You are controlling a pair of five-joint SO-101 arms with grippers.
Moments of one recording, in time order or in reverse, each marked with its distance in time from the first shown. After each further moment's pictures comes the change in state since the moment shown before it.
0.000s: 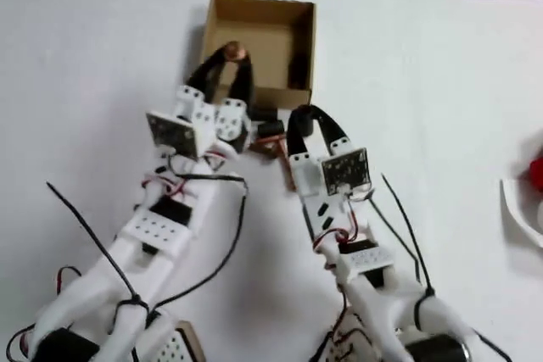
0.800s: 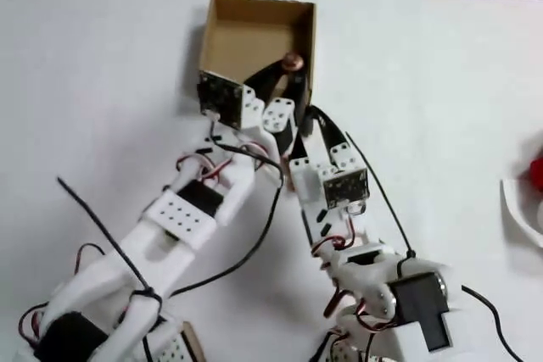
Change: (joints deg) left arm 8.5 5.5 -13.7 21.9 6.3; right arm 0.1 20.1 -0.1 -26.7 0.4
